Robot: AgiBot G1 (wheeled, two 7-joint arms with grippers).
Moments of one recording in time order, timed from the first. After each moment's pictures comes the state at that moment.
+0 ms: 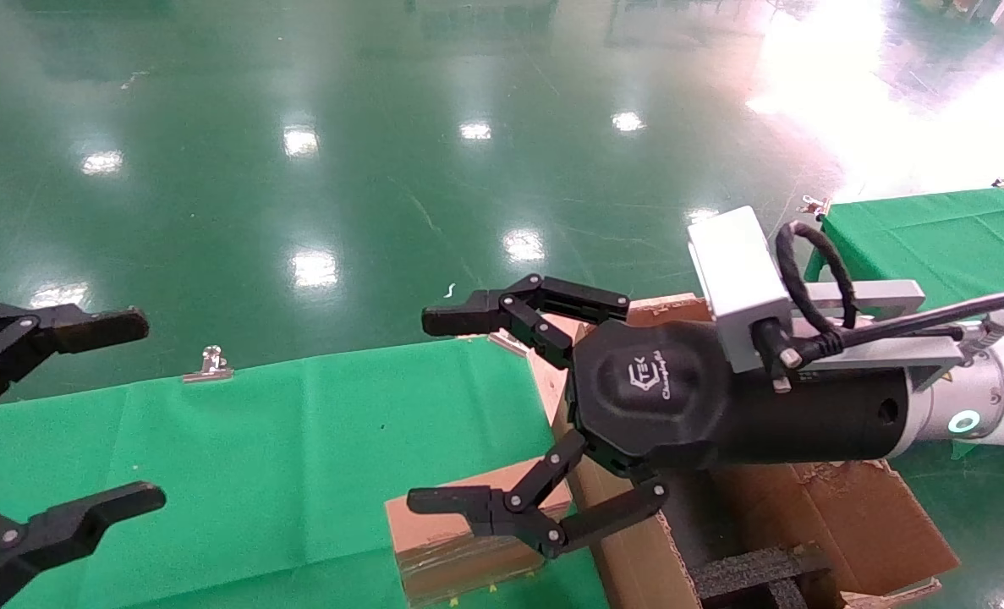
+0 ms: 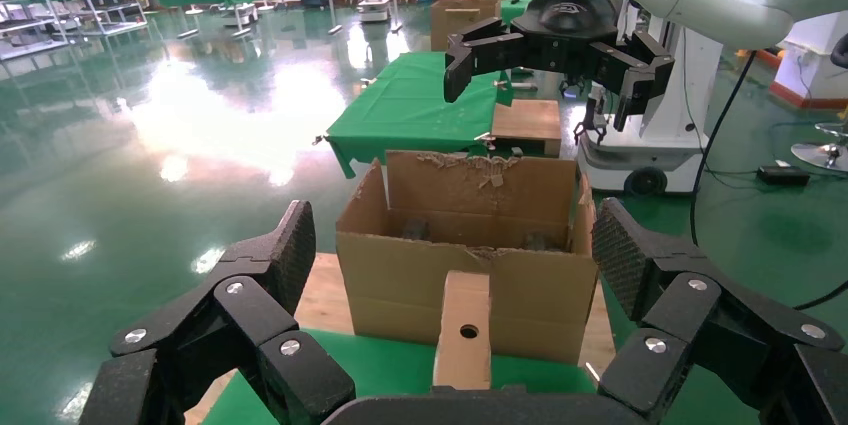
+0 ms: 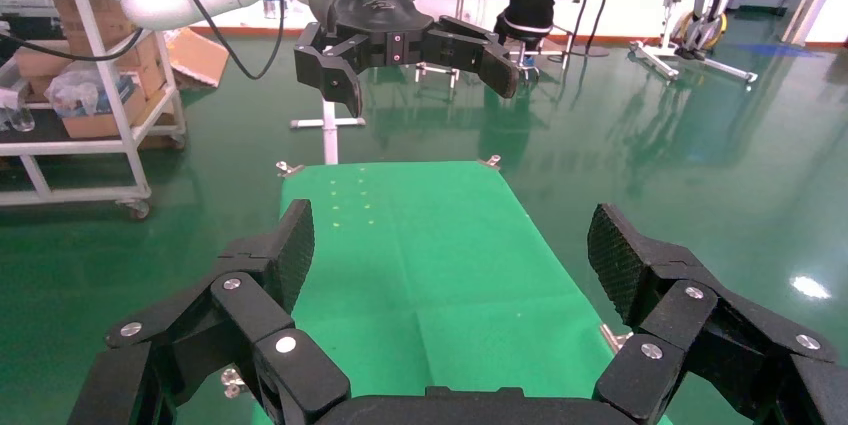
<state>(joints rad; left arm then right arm) -1.08 0.58 0.35 -1.24 0.66 1.45 -0.14 1.08 -0.61 -0.28 1.28 -0.73 -1.49 0.19</state>
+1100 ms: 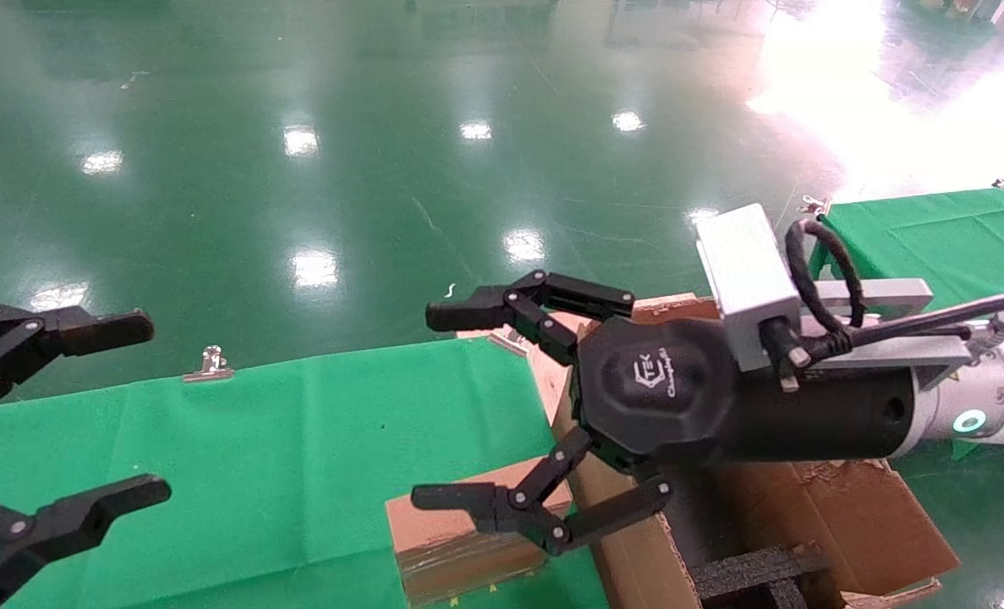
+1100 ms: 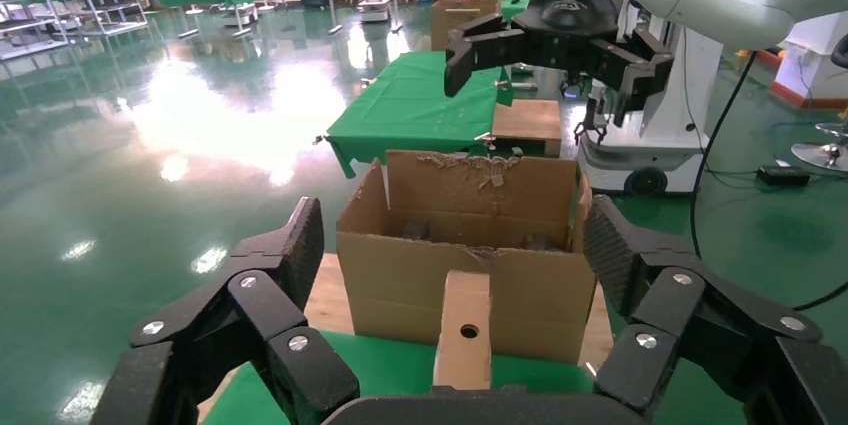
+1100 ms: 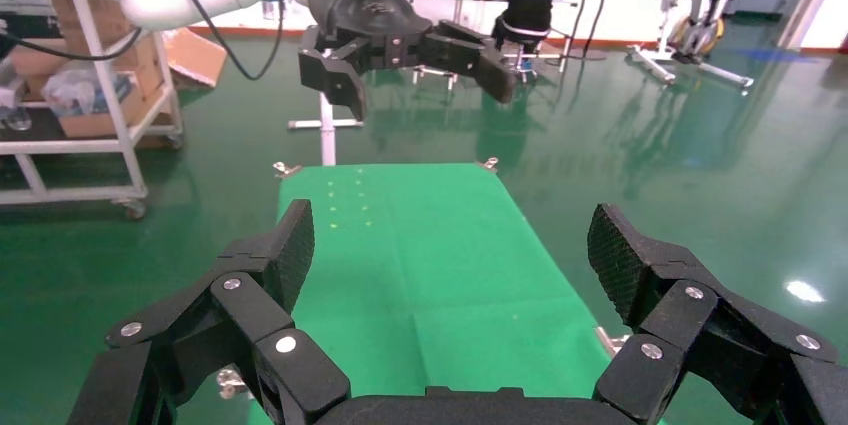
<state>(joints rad) -1.08 0.58 0.35 -1.24 0.66 1.45 -0.14 1.10 -0.62 -0.32 1.28 -0.79 -1.50 0.21</state>
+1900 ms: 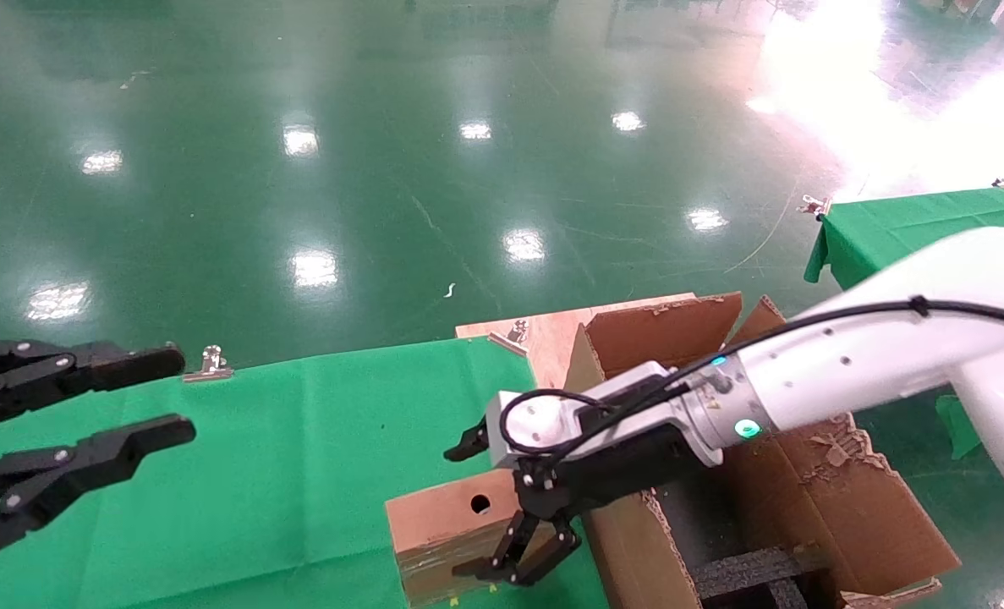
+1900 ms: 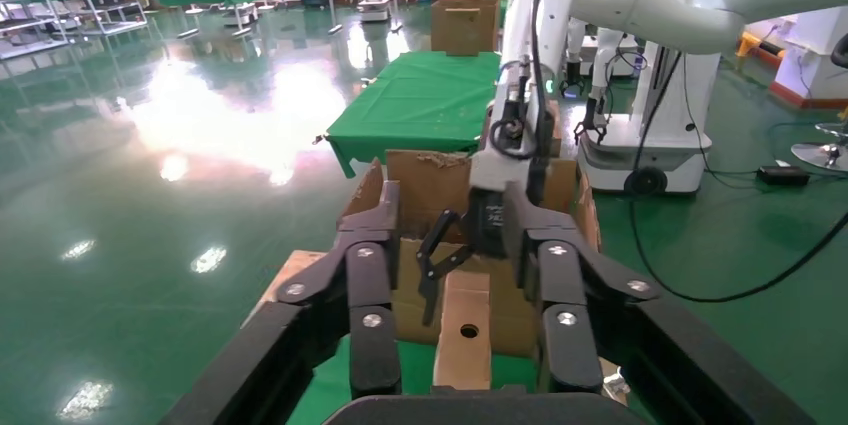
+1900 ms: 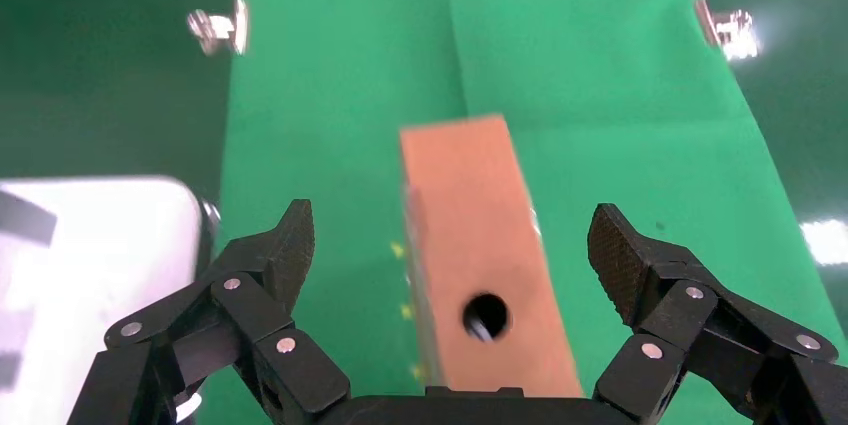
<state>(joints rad) -1.08 0.58 0.35 -1.24 0.66 1.45 -0.14 1.35 -0.82 -0.62 1.18 -1.40 -1.53 0.23</state>
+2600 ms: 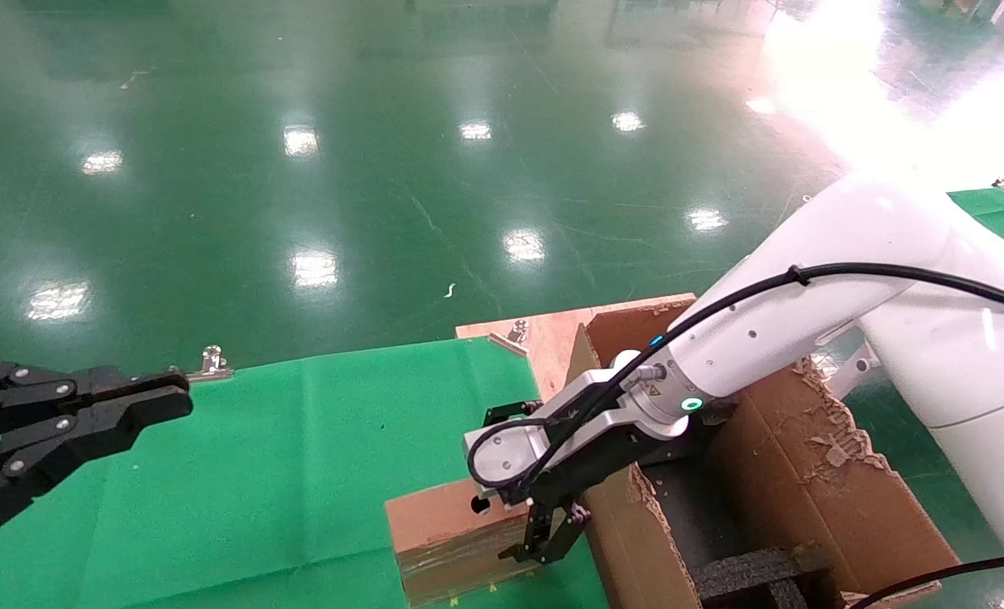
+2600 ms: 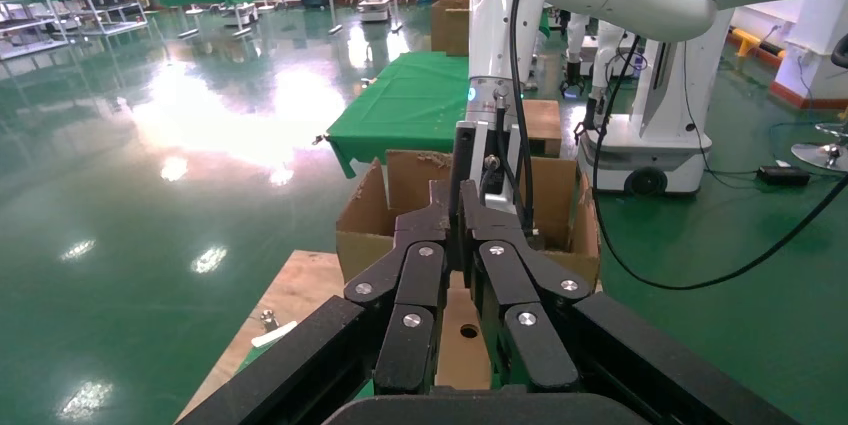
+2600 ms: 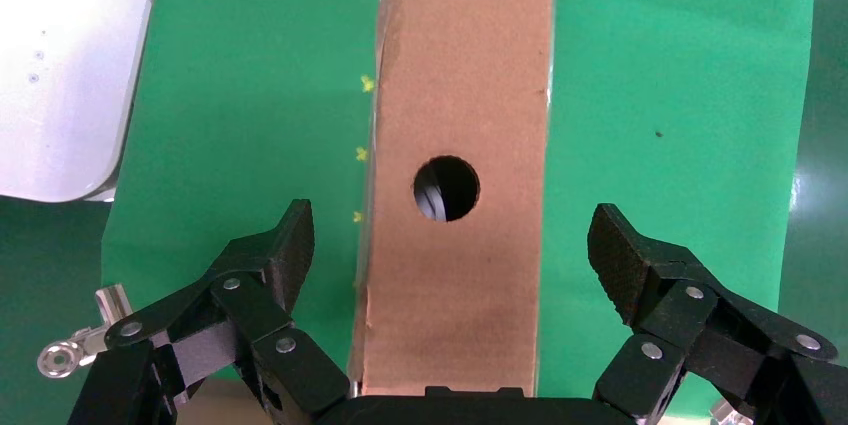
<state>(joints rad) -1.08 0.58 0.35 -1.24 0.66 1.45 -0.14 1.51 -0.94 -0.80 1.18 -1.67 -1.57 0.18</state>
